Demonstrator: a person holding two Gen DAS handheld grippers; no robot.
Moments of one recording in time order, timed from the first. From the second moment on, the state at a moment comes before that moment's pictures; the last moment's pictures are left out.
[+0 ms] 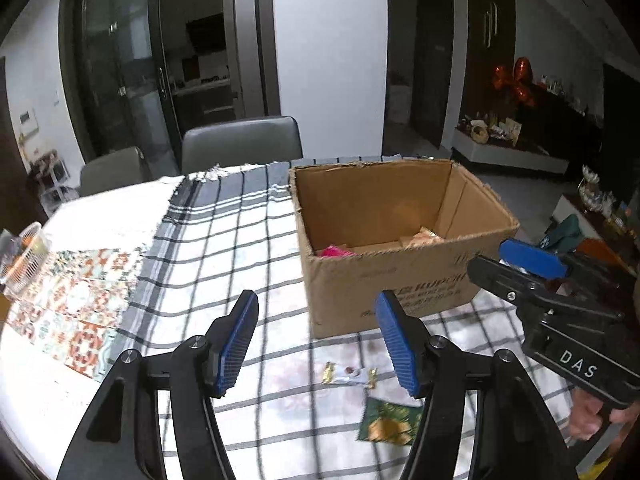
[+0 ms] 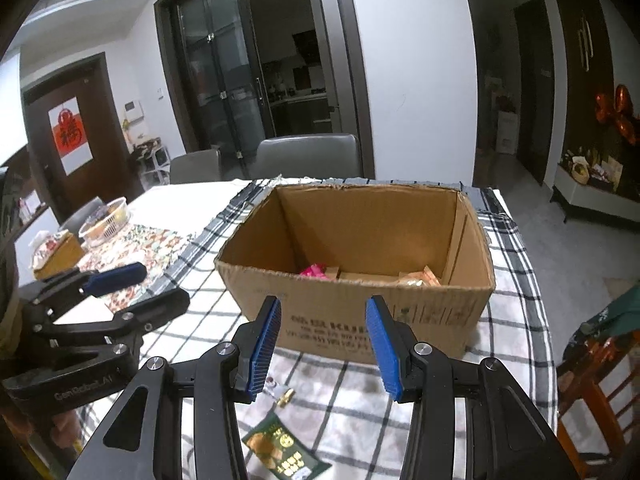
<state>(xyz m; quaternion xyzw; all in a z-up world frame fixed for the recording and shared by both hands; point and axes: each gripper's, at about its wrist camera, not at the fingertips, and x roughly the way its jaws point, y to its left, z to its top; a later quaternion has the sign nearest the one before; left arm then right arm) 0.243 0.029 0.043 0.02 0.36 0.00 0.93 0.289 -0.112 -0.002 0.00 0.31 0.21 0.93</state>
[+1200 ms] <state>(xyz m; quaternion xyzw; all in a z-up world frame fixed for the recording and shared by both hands) 0.173 0.028 -0.059 0.02 0.43 0.03 0.90 0.226 -0.085 -0.104 -0.13 0.42 0.29 0.85</state>
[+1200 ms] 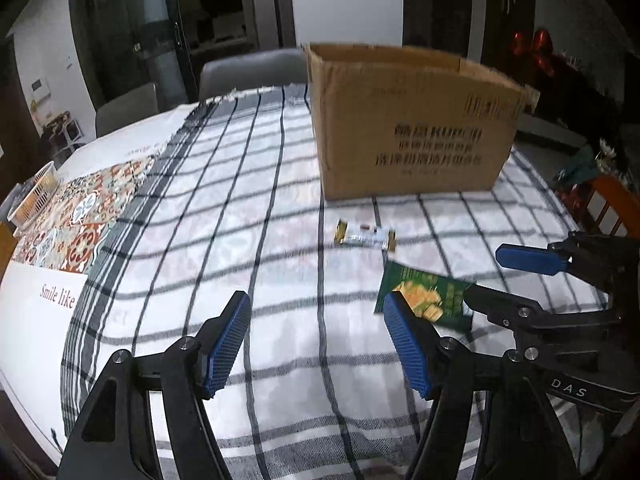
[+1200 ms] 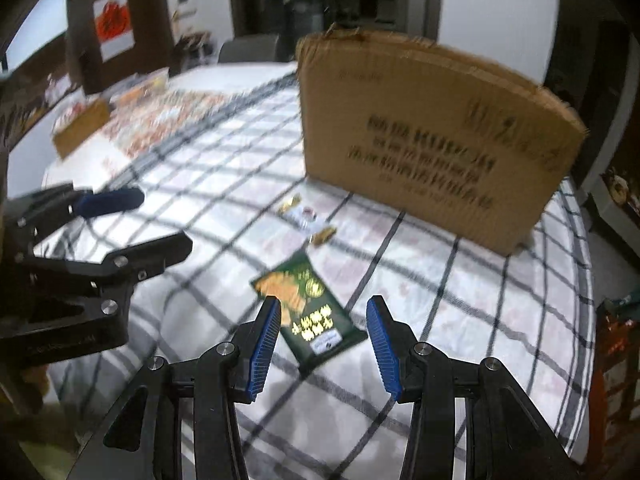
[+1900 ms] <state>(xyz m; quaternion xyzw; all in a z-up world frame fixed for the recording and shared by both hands) 0.184 0.035 -0.081 0.01 0.47 0.05 0.88 0.245 -0.049 -0.141 -0.25 0.43 0.36 0.79</state>
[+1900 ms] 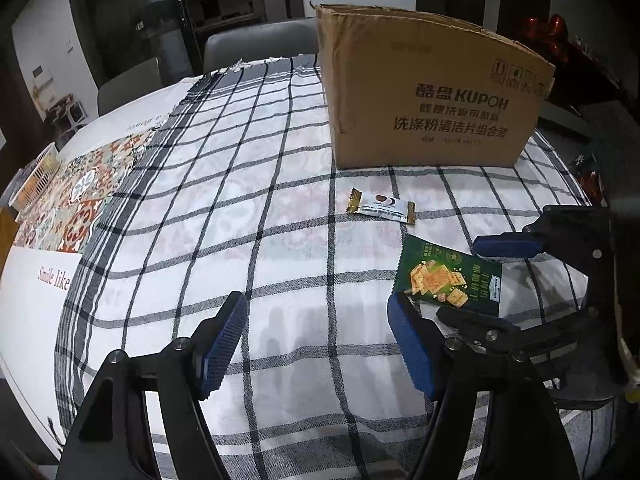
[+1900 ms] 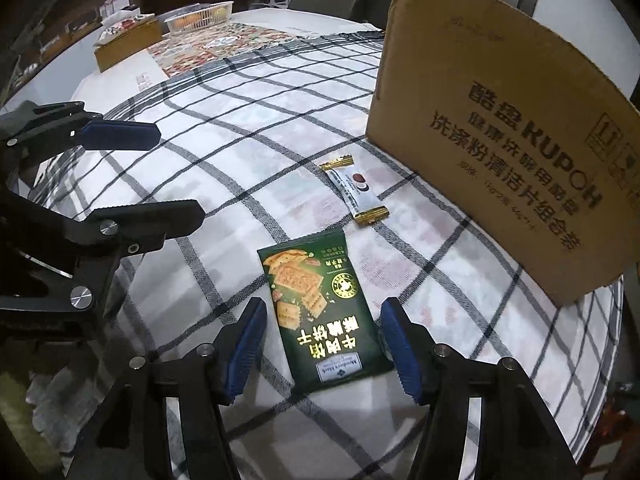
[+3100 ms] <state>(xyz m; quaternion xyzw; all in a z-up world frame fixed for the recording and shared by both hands) 0.241 0.038 -0.084 0.05 0.45 -0.13 0.88 0.250 -0.091 -0.091 -0.03 0.39 0.13 0.91</state>
